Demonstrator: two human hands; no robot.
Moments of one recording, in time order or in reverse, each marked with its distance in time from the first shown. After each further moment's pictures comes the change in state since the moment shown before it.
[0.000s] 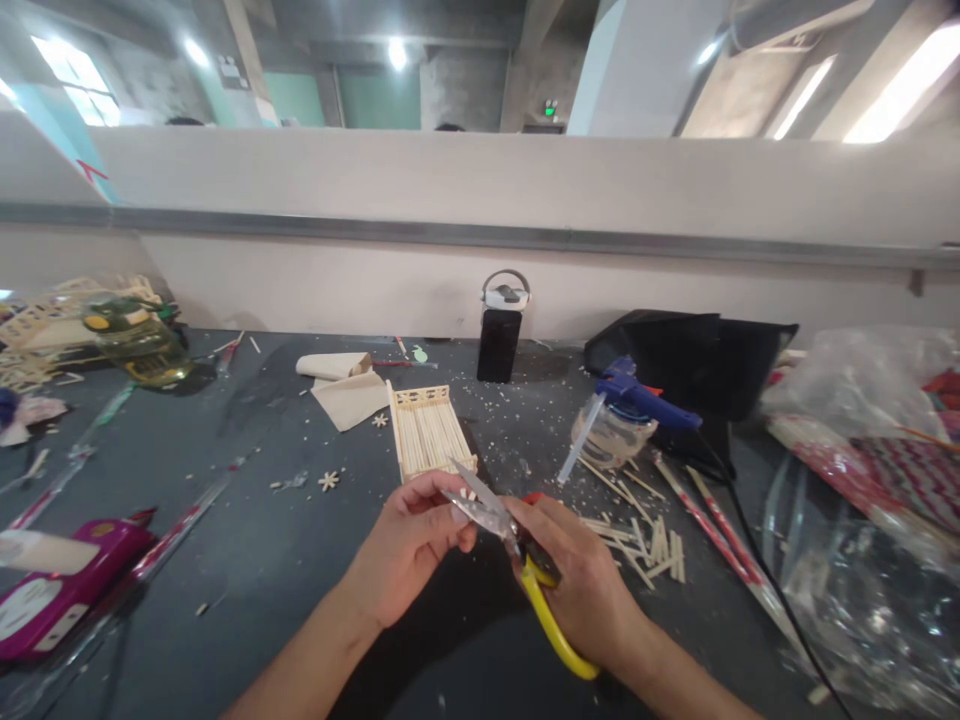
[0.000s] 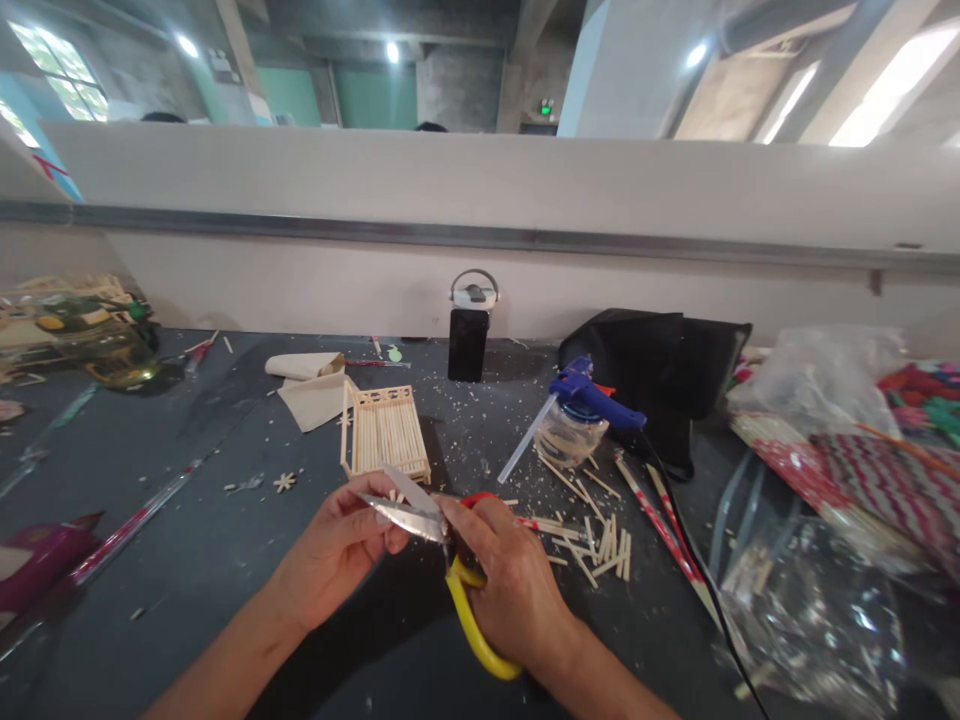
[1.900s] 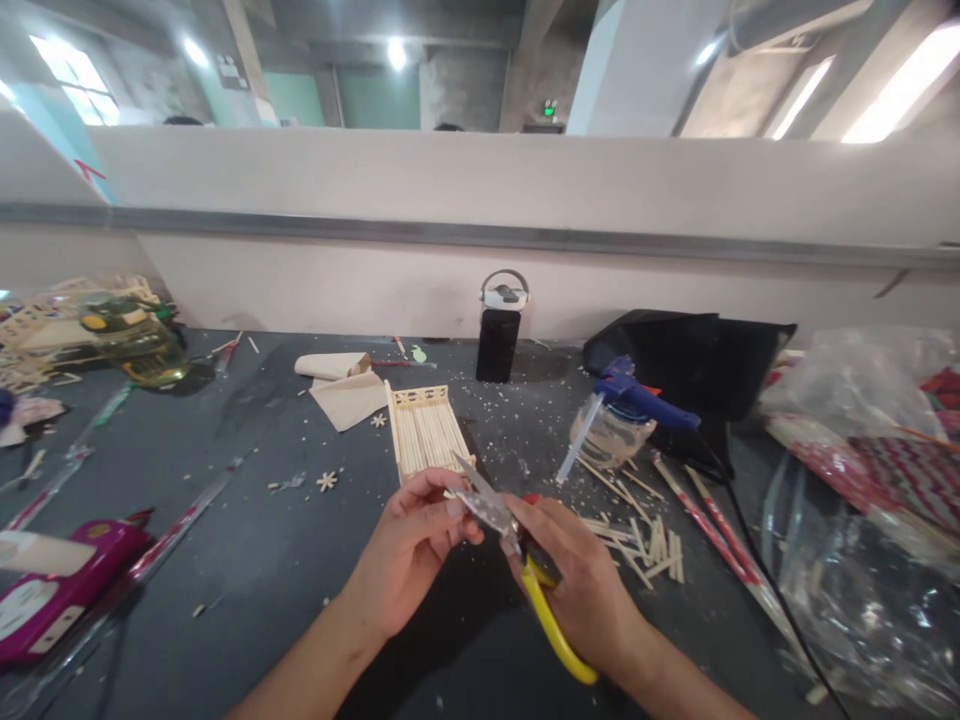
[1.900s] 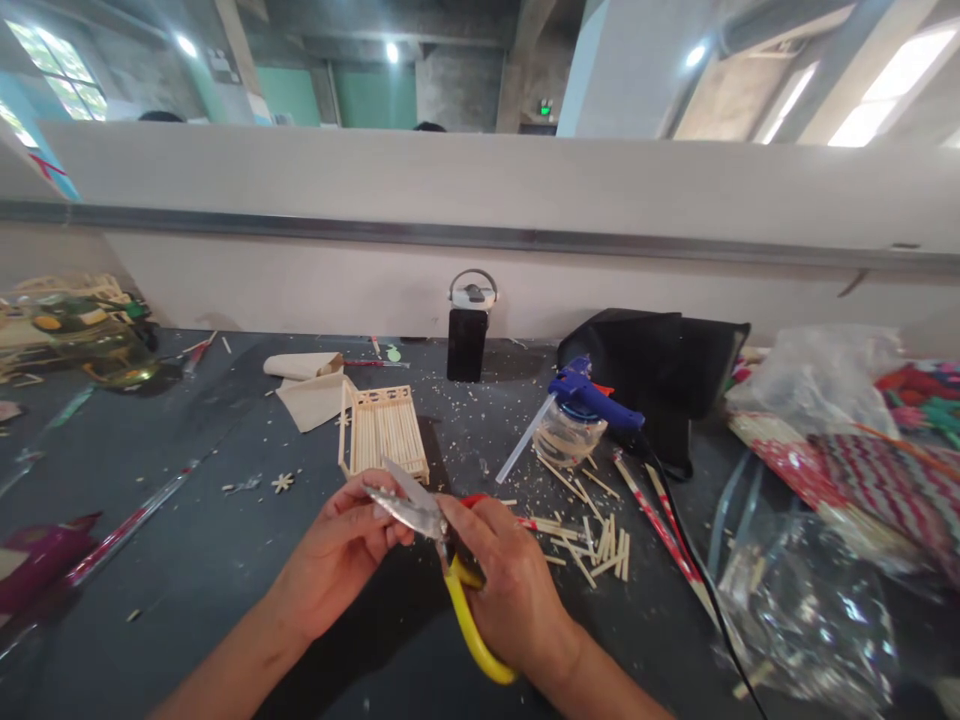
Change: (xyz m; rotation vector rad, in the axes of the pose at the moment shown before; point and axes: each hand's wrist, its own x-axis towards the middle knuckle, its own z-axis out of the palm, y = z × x) left_hand -0.002 -0.007 0.001 -0.096 0.065 -0.006; right_hand 0.000 -0.003 0.000 0.042 0.055 -0.024
